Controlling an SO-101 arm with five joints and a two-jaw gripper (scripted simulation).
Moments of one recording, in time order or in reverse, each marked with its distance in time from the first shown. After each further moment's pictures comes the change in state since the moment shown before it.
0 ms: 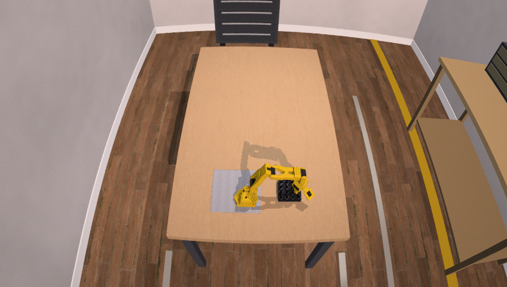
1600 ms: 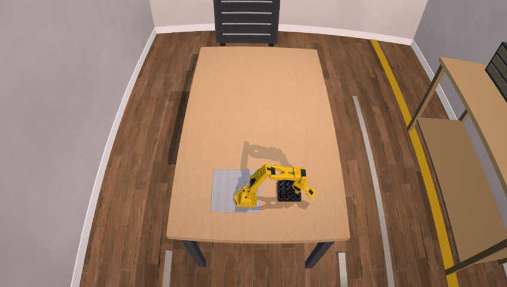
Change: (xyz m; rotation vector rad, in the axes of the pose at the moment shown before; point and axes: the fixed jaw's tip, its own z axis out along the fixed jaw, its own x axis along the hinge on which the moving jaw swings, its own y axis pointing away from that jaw) arm 0.001 -0.001 0.001 0.003 0.002 -0.221
